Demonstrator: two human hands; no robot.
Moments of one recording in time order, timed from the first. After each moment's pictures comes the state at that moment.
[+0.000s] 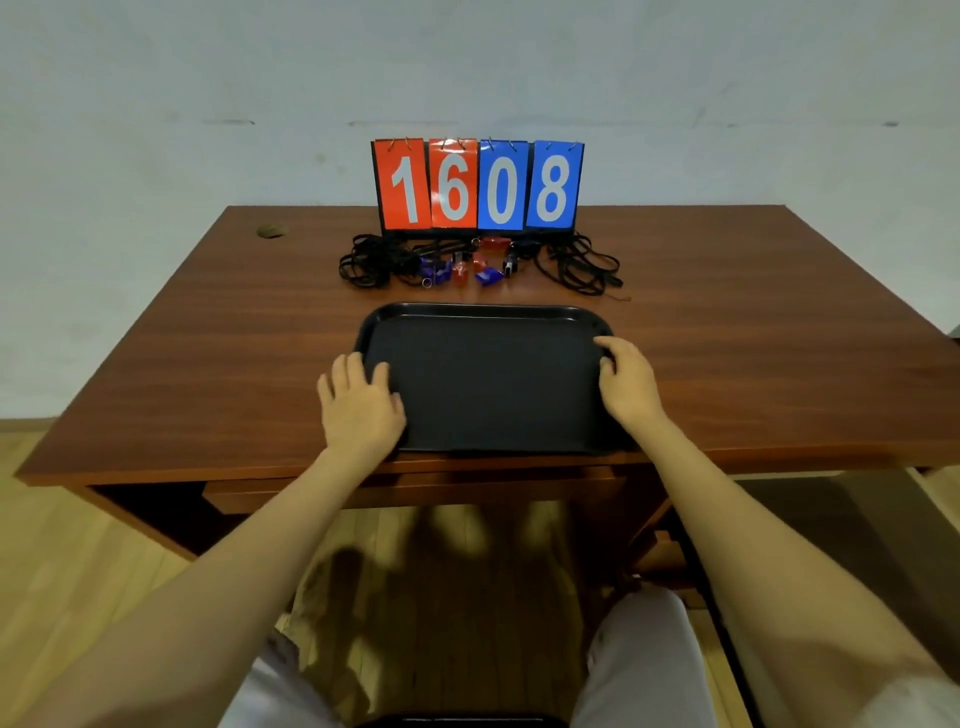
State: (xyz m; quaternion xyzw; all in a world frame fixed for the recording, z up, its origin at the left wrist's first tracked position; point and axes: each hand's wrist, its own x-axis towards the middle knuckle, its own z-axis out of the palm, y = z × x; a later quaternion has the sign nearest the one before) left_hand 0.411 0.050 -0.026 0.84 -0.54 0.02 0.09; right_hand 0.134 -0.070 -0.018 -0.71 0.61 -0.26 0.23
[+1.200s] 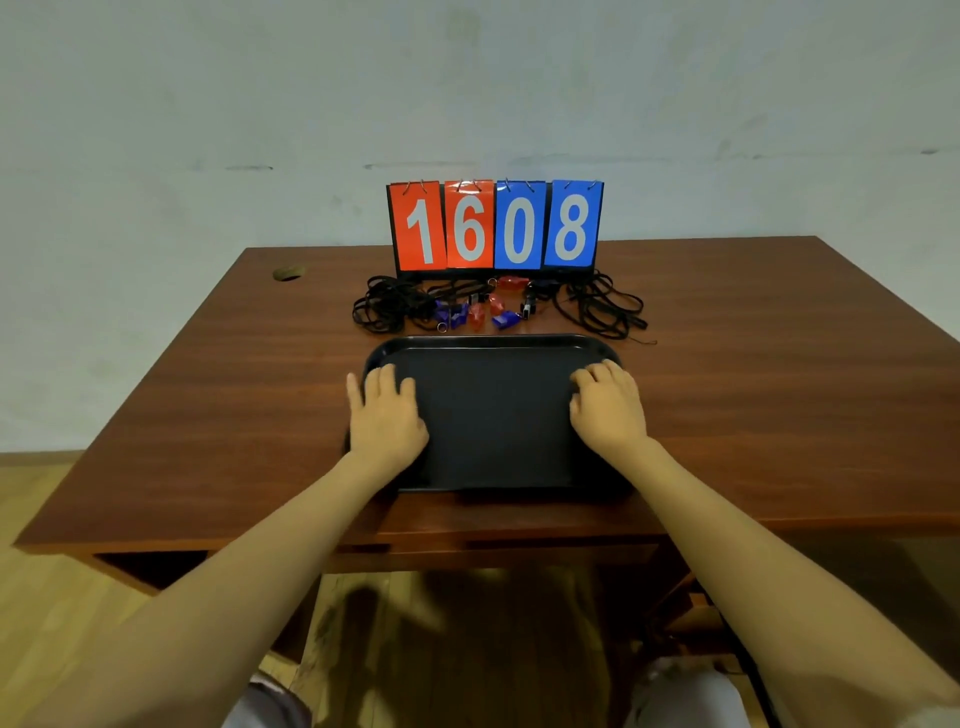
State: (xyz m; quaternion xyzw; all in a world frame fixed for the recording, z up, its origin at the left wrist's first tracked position) left_hand 0.424 -0.010 -0.007 0.81 -0.59 0.02 0.02; right_hand 0.187 -0.113 -0.018 -0.82 0.56 -0.10 0.02
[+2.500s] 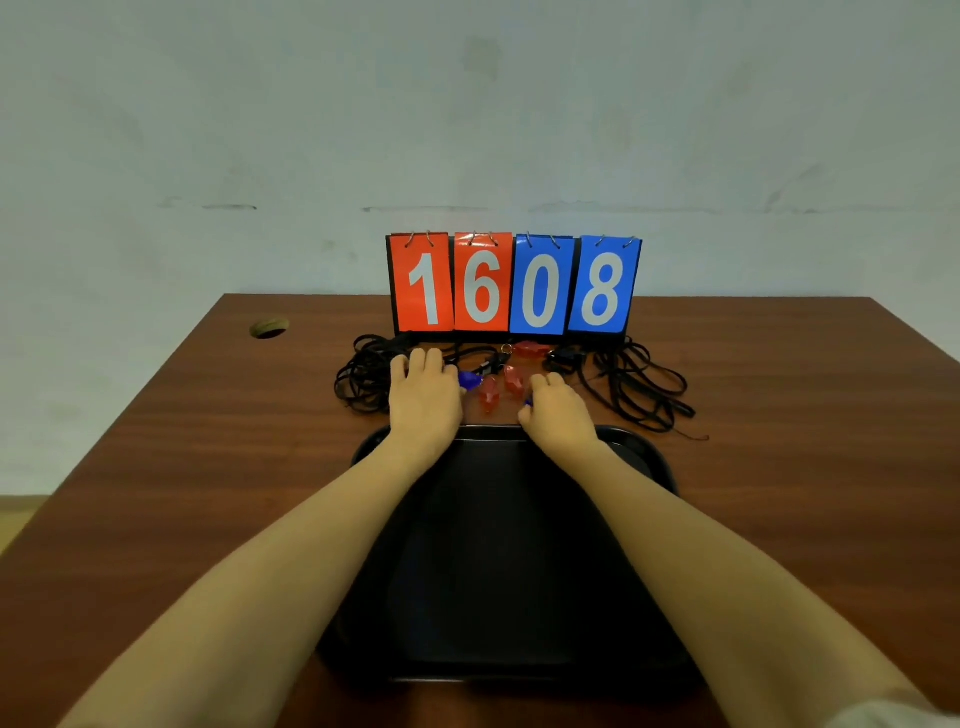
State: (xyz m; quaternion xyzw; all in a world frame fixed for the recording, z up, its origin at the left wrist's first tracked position) left_hand 0.452 -0.177 0.012 0.78 -0.61 0.13 0.05; right_hand 0.305 -0.238 -0.011 -0.82 0.55 -0.14 0.13
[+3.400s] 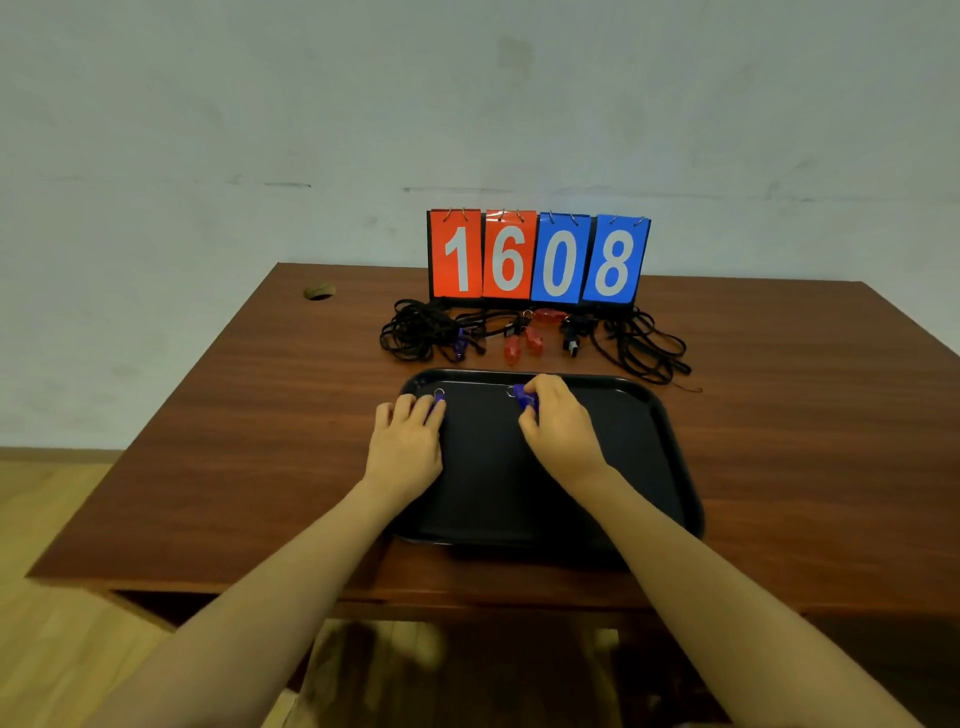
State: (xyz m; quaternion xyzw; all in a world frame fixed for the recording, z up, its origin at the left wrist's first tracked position) left_hand 0.470 -0.031 -0.030 0.75 -0.65 0.12 0.04; right_hand 0.286 -0.107 -0.001 -0.82 0.47 -0.27 0.19
